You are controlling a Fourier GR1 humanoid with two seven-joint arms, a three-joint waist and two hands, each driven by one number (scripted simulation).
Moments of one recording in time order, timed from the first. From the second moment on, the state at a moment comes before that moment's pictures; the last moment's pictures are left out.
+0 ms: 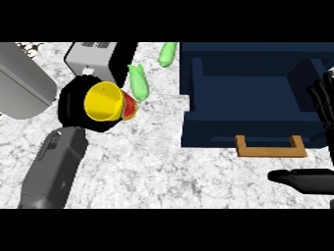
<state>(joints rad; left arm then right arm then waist) -0.60 0.10 0.26 -0.74 0.16 -0.29 -0.81 -0.05 -0.16 -0.15 -1.92 -0.02 0.18 -0.03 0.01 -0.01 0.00</state>
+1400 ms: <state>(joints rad) -1.16 0.00 -0.10 -0.72 0.31 0.25 -0.30 -0.05 -0.18 -0.19 -1.89 -0.06 0.23 -0.06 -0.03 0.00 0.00</state>
